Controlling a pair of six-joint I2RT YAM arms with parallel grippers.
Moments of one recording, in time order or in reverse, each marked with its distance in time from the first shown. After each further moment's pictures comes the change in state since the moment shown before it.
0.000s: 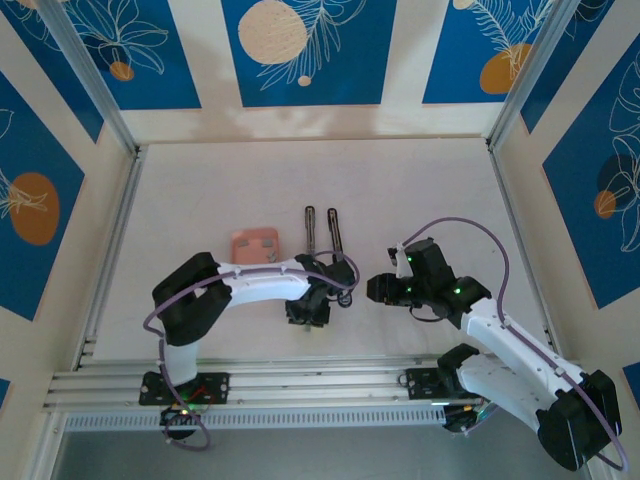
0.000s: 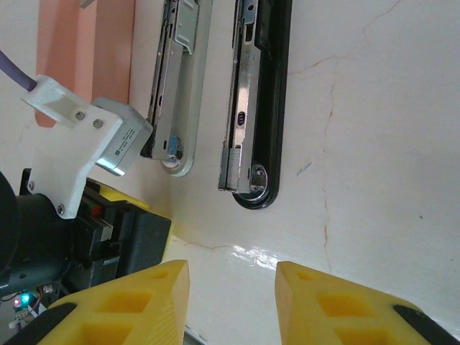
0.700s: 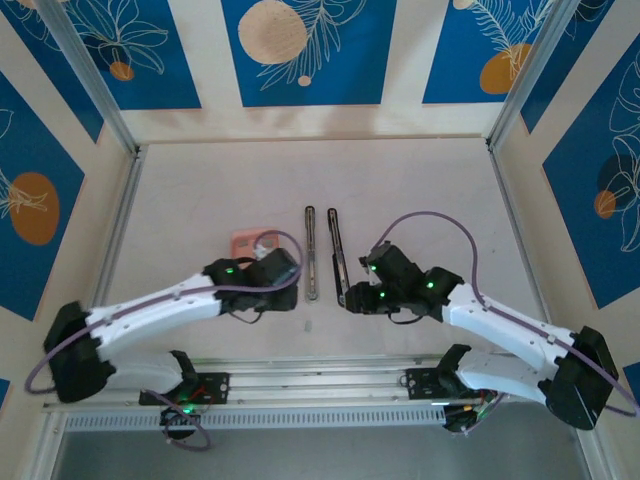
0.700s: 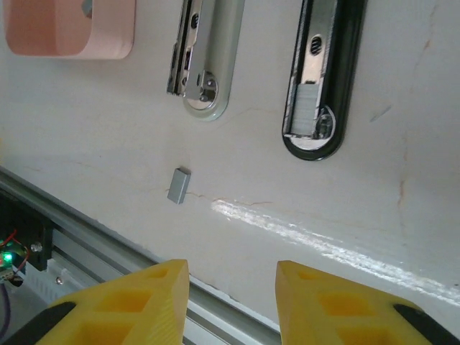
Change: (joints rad) left arm 0.104 -0.676 -0.307 0.092 -0.173 0.069; right arm 0.332 0.188 0.164 -0.098 0.171 0.159
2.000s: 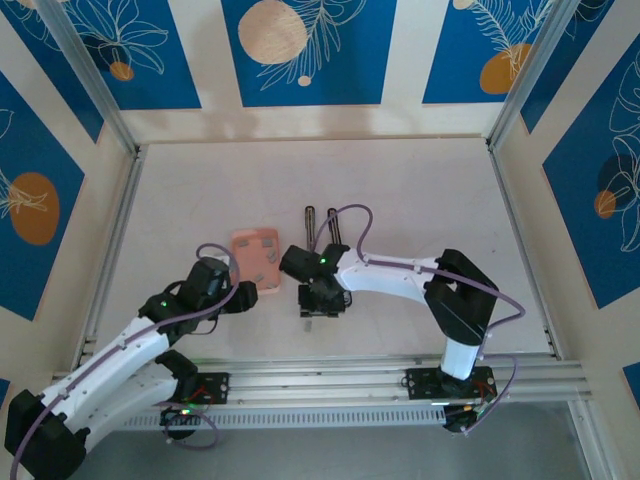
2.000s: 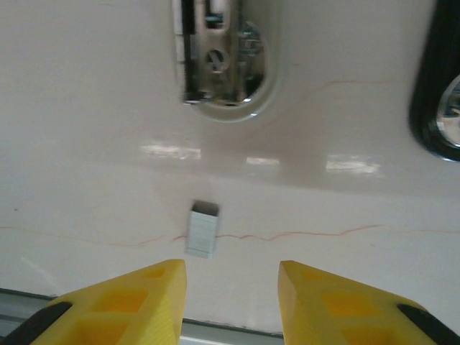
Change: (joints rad) left arm 0.386 -0.432 -0.411 0.230 0.160 0.241; right arm 0.214 0.734 0.530 -0.243 0.085 0.266
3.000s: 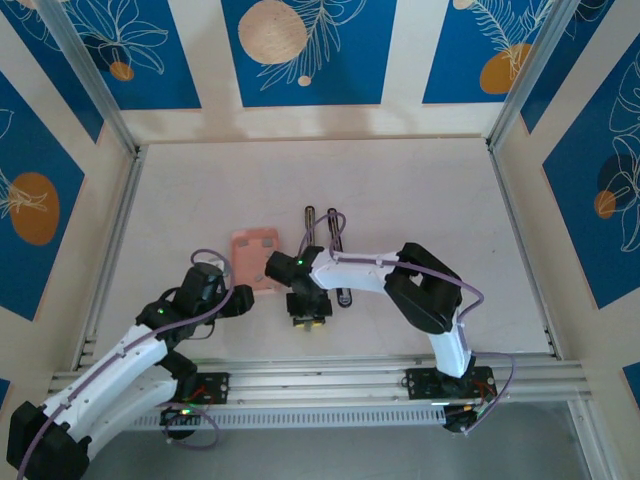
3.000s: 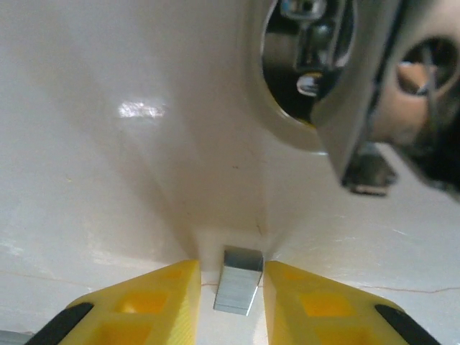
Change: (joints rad) left arm 0.051 -0.056 -0.071 0.028 0.040 -0.003; right arm 0.013 0.201 0.116 -0.038 -0.082 -0.047
